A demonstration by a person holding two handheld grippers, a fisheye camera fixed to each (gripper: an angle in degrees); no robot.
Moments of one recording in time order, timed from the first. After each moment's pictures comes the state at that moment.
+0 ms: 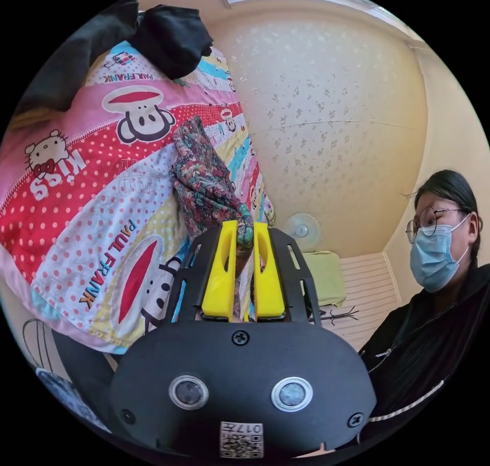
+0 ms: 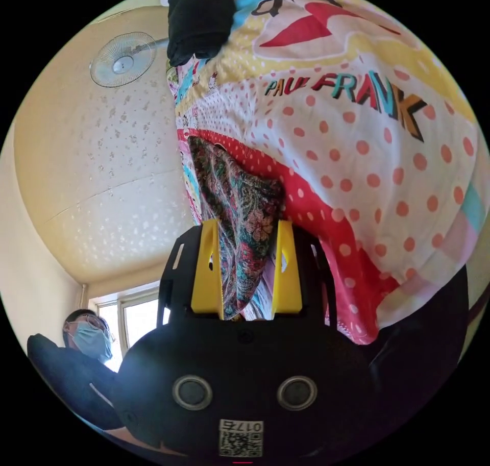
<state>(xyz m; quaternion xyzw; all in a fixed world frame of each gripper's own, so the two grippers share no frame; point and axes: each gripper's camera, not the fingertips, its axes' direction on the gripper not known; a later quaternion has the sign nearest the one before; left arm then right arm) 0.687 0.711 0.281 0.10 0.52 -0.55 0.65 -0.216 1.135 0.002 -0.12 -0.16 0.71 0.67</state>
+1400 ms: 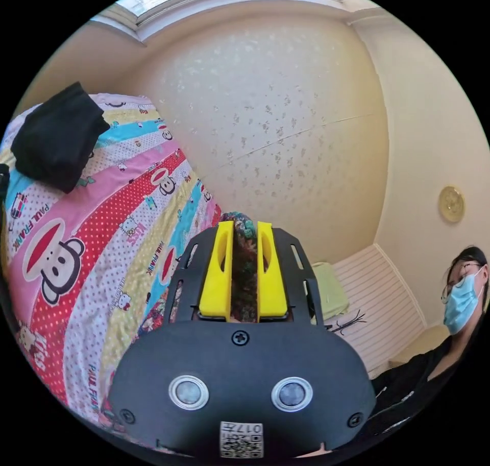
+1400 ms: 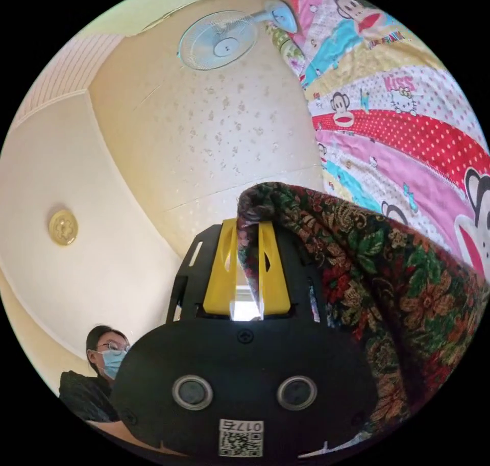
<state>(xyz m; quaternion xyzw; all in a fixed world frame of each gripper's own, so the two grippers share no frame) 0.537 0.489 0.377 0.21 0.51 -0.50 0.67 -0.168 0.962 0.116 0.15 -0.41 0.69 0.58</state>
